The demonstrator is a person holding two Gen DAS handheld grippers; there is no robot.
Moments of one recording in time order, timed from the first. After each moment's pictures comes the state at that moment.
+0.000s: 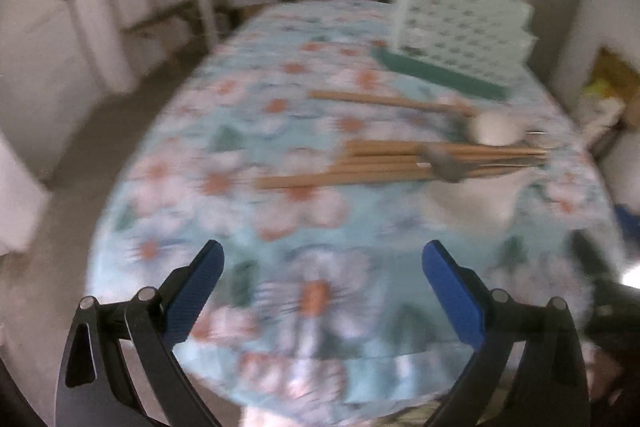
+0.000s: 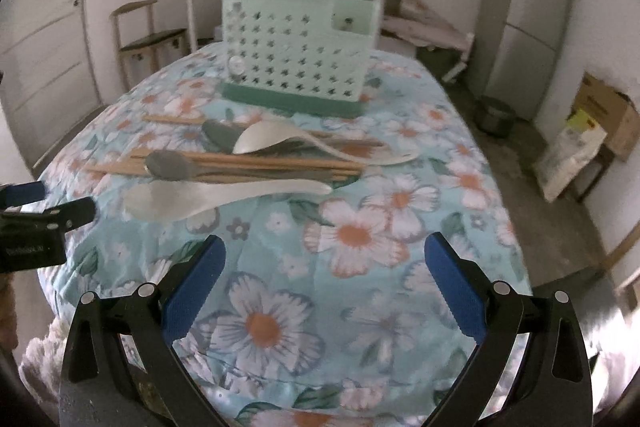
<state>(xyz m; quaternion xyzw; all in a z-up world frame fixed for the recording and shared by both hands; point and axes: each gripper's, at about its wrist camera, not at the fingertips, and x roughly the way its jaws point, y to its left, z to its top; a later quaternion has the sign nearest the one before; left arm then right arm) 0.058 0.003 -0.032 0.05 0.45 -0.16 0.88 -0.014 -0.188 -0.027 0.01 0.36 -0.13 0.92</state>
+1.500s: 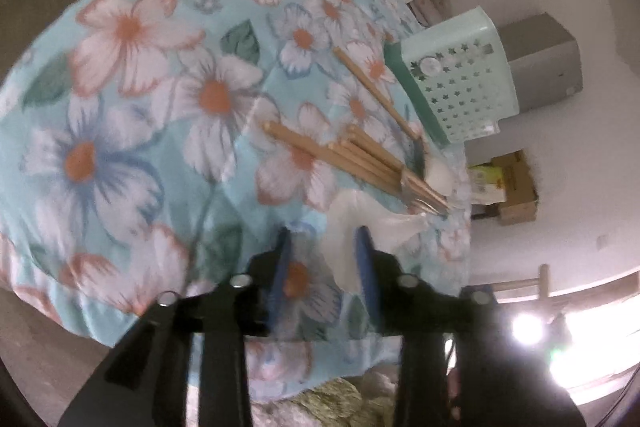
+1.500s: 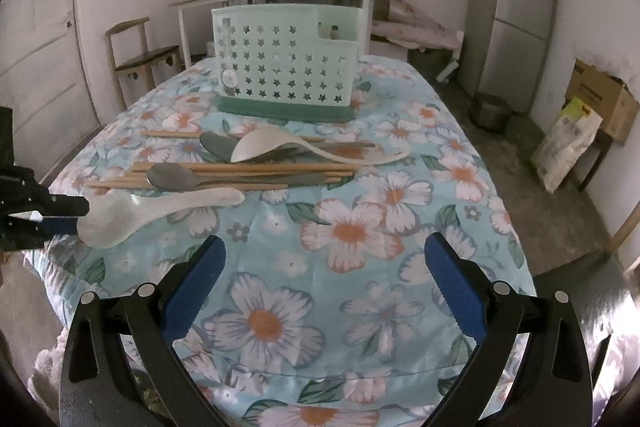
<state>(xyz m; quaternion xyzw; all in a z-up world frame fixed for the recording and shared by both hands) 0.097 0.074 -0.065 -0.27 0.57 -0.27 0.73 -0.029 -0.189 -0.021 0.04 0.34 -0.15 0.93</state>
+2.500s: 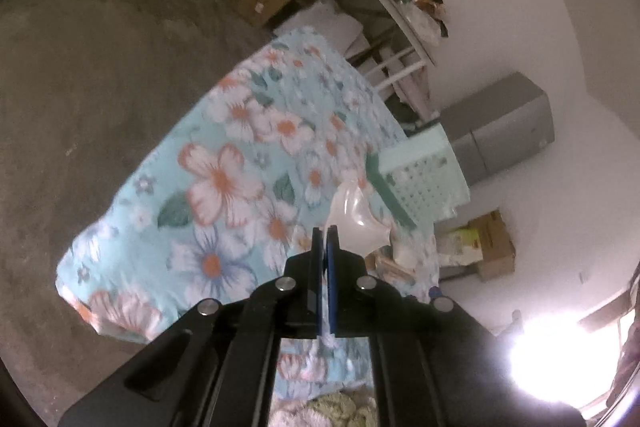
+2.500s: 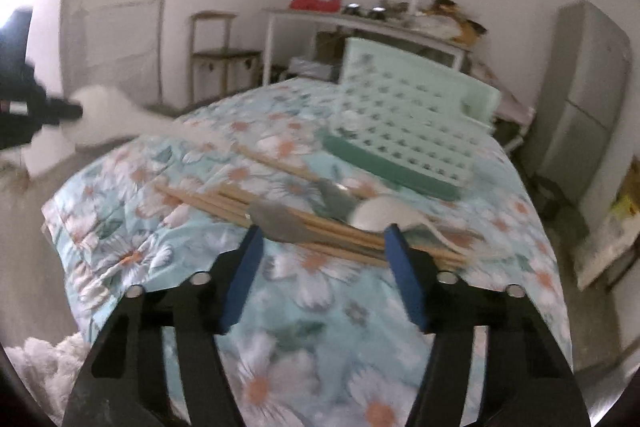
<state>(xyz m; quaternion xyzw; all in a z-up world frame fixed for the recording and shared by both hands) 0.101 0.171 -0.003 -0.32 0.45 -0.24 0.80 0.033 -0.118 -0.024 -0.08 0.29 -0.02 0.95</state>
